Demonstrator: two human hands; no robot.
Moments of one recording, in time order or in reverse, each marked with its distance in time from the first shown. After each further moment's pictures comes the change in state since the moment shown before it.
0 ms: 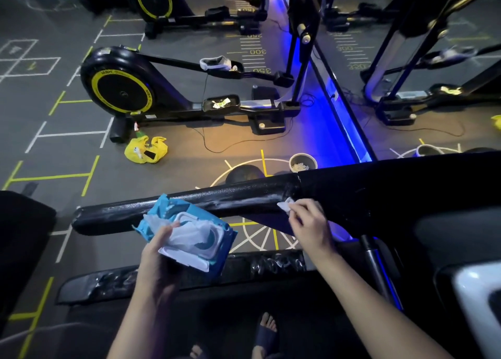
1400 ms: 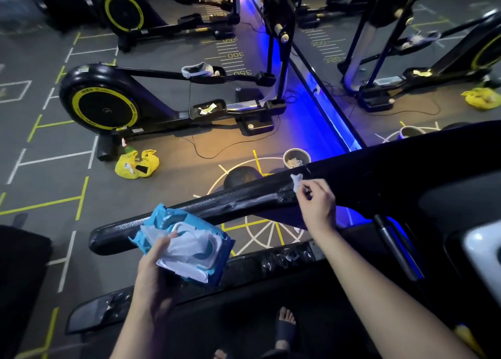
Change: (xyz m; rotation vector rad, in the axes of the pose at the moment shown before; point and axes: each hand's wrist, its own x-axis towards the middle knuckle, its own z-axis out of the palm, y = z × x) left_hand -0.016 0.057 -0.027 0.122 -0.072 -0.020; right_hand 0.025 -0.050 0.017 0.026 0.165 0.458
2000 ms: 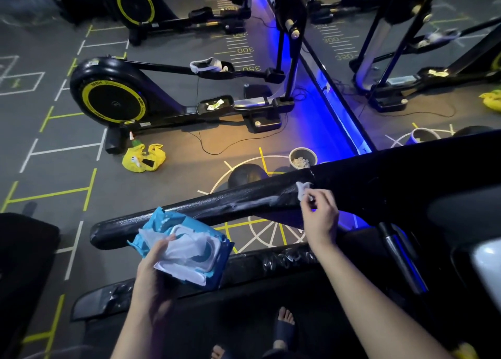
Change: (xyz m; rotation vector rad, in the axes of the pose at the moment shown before) left_hand 0.017 -0.014 -0.014 0.021 0.100 -0.006; right_hand -0.014 0.012 0.006 0.088 0.101 -0.022
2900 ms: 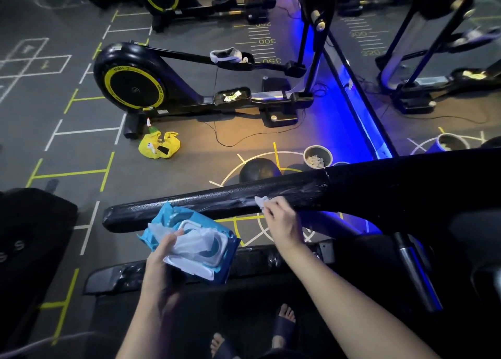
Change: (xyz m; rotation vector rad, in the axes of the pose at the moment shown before) left_hand -0.012 -0.008 0.011 -0.145 -0.027 -0.025; right_hand -0.046 -0.027 0.066 -0.067 -0.466 -0.213
